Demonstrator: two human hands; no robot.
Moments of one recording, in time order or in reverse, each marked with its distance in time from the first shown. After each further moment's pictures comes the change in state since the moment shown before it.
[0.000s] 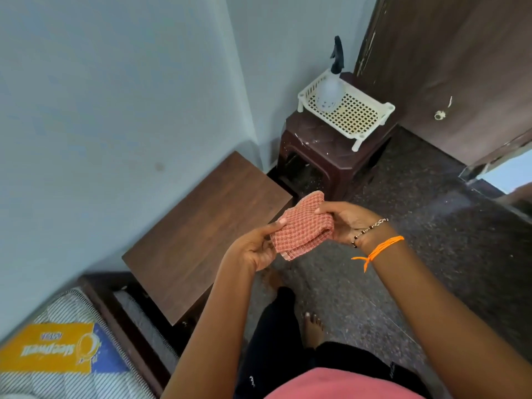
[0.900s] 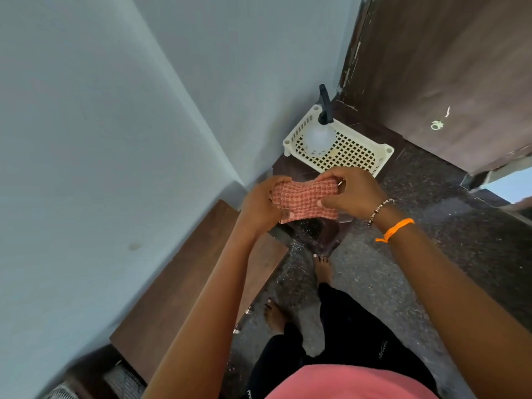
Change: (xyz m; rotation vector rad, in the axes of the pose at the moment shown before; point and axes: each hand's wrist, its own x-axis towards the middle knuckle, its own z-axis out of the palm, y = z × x) left_hand 0.103 0.205 0.148 1.438 0.064 0.849; right_hand 0.084 -0.223 -0.015 -1.082 0.393 -0.662
